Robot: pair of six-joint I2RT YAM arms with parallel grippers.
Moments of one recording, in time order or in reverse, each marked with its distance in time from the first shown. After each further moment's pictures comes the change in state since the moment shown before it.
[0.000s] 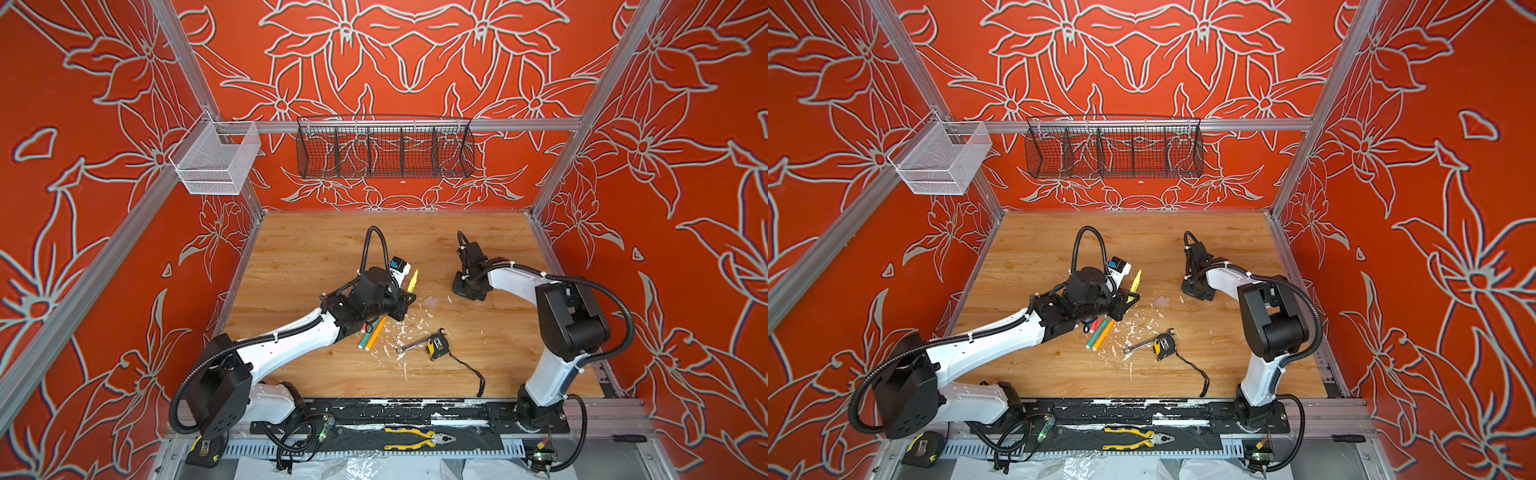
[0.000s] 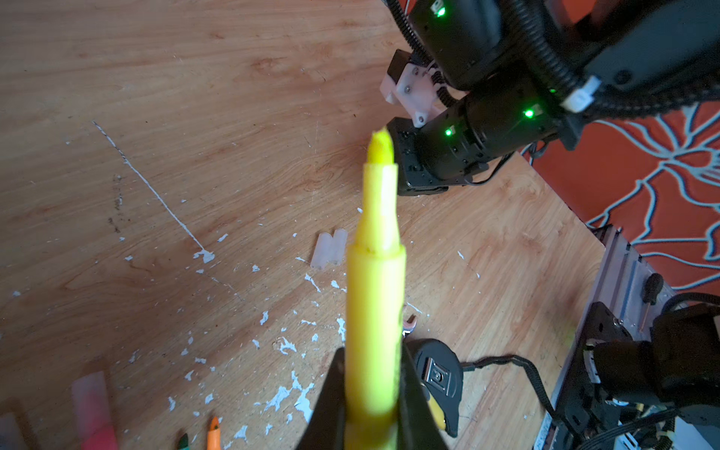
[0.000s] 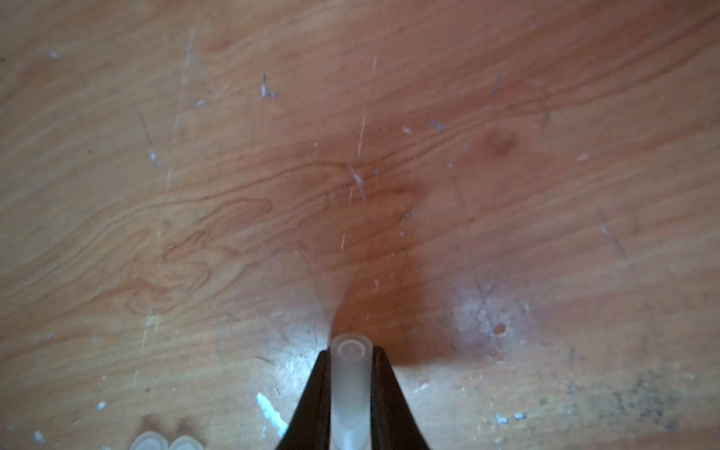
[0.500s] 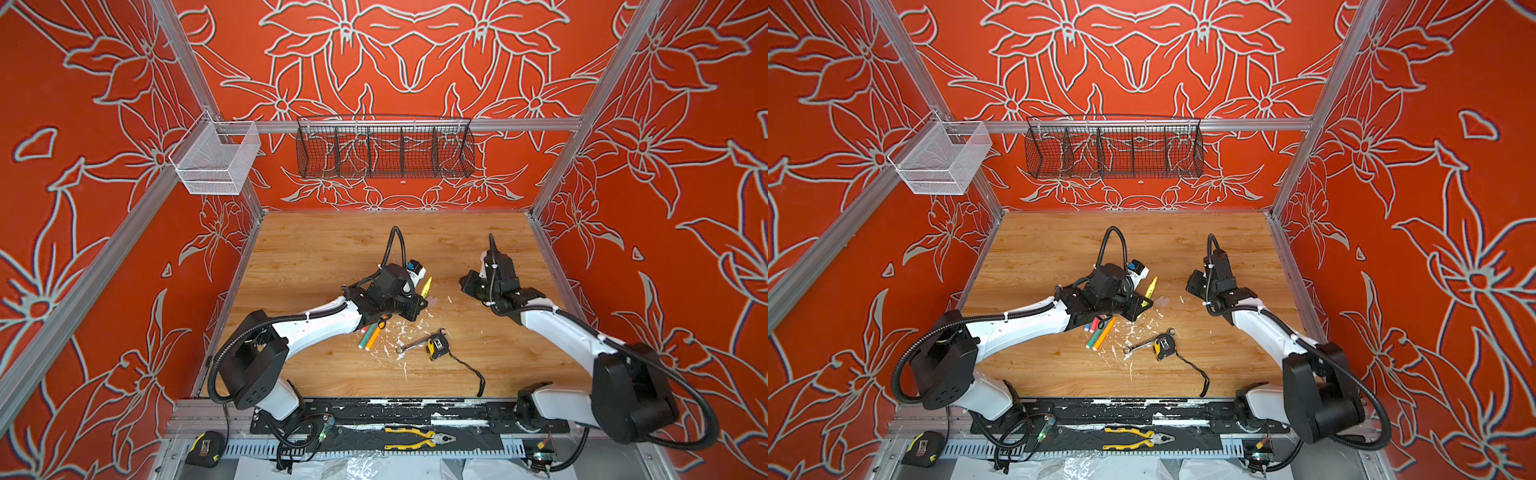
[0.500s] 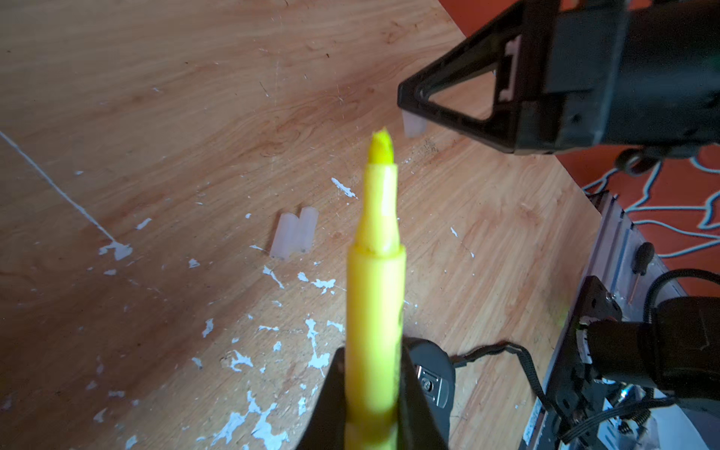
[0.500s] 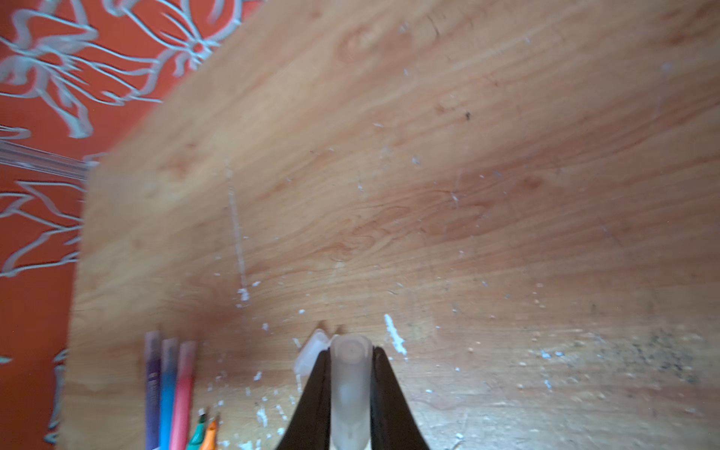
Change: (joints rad) left arm -0.025 0.203 0.114 -0.031 0.098 -0.016; right arm 0.000 -0.523 -0.367 0.397 -0.138 0.038
